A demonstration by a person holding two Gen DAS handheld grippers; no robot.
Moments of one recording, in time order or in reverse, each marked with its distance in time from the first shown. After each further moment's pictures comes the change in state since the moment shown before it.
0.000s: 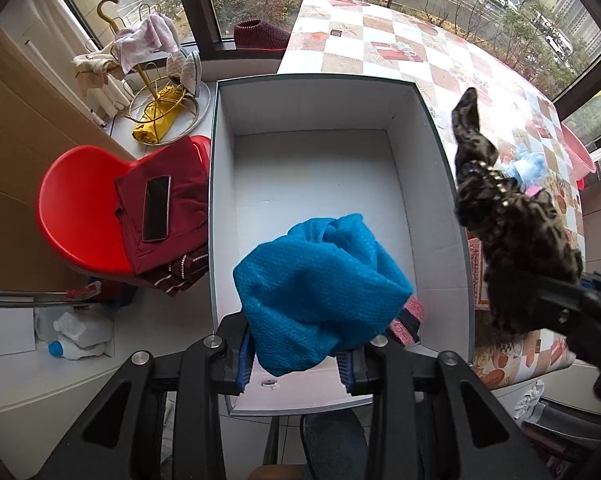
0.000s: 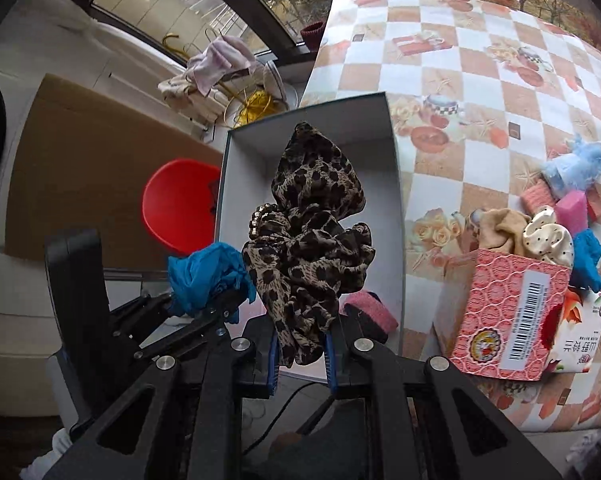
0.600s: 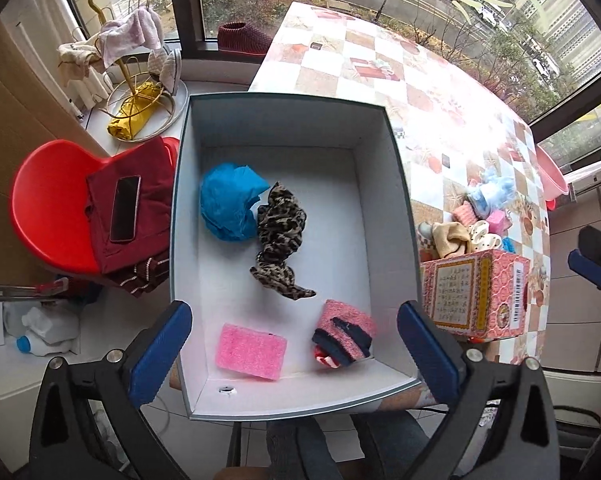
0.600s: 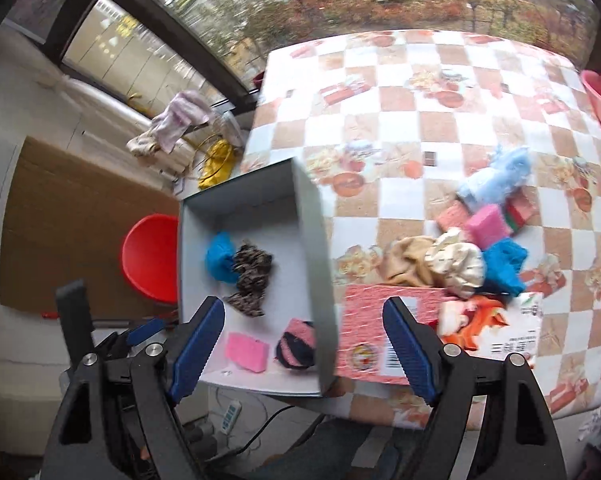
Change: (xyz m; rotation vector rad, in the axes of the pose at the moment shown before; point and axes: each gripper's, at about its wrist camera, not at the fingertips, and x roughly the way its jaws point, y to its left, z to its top) left arm -0.015 -0.011 0.018 -0.051 -0.019 -0.137; right arm -0.083 -0.088 0.004 0.174 -0.165 -0.103
